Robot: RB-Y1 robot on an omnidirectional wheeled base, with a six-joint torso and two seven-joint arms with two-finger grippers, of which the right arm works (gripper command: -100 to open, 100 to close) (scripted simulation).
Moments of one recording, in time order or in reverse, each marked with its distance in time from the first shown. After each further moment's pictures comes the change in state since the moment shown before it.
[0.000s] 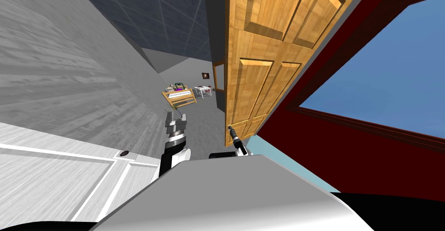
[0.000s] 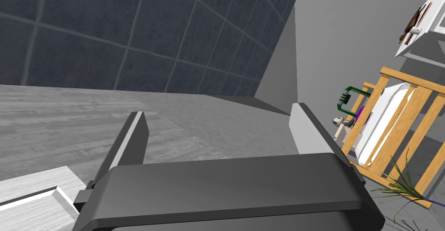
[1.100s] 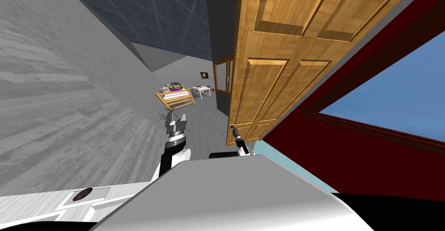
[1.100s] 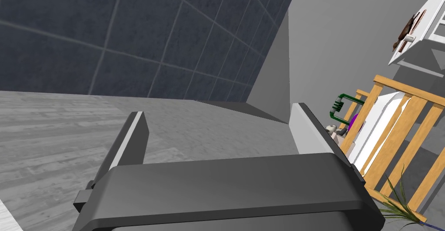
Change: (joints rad) arm 0.011 -0.017 -0.071 -0.020 -0.027 0.019 0.021
